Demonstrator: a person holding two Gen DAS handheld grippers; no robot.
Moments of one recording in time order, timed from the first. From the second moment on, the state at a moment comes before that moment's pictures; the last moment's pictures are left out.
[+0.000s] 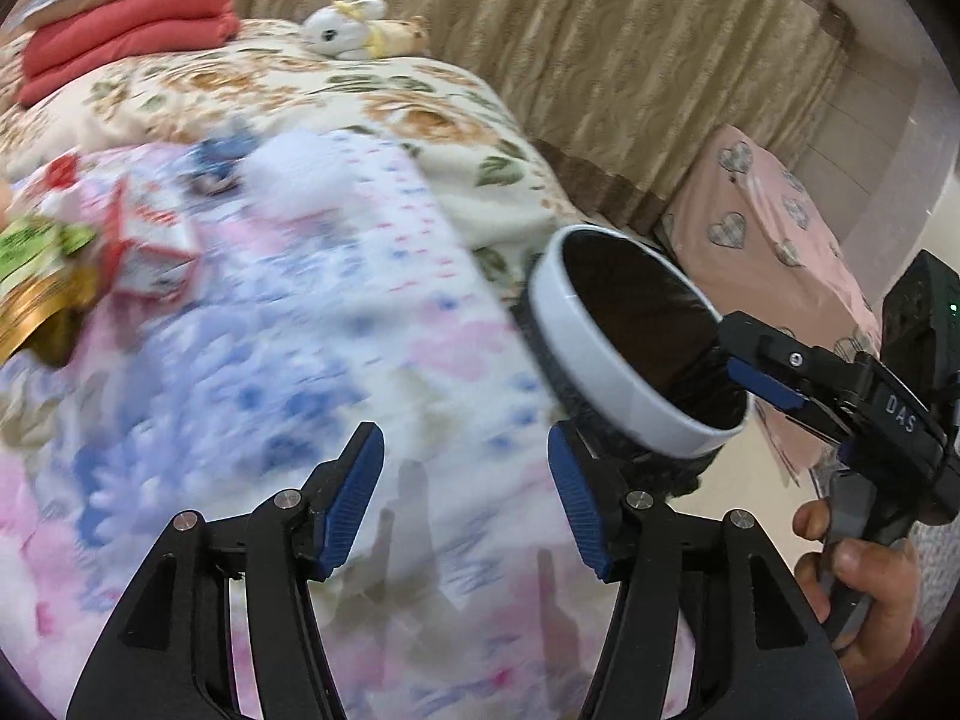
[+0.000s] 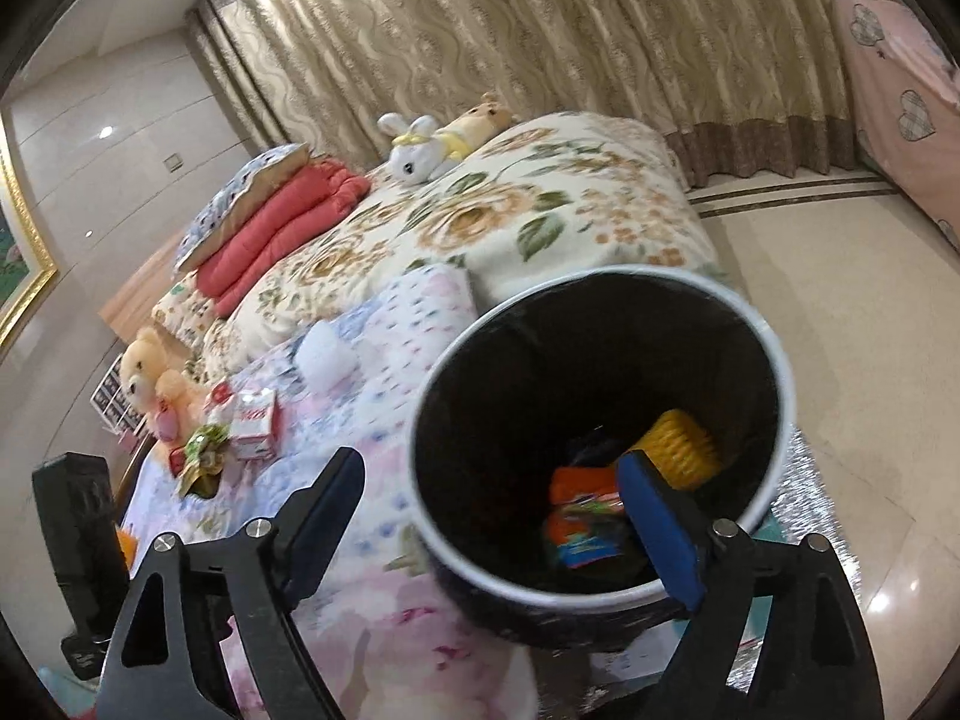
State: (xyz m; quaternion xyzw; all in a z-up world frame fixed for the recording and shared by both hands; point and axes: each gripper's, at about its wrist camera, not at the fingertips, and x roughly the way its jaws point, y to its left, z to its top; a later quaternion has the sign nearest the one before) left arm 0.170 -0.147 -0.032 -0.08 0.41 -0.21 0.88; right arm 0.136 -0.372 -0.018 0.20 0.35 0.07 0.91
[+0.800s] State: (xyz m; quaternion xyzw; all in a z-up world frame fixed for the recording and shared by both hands) left arm 0.139 0.035 -0.061 -0.16 0.41 -0.06 0.90; right arm 0.149 -0.219 -0.044 0.15 0.40 0.19 0.88
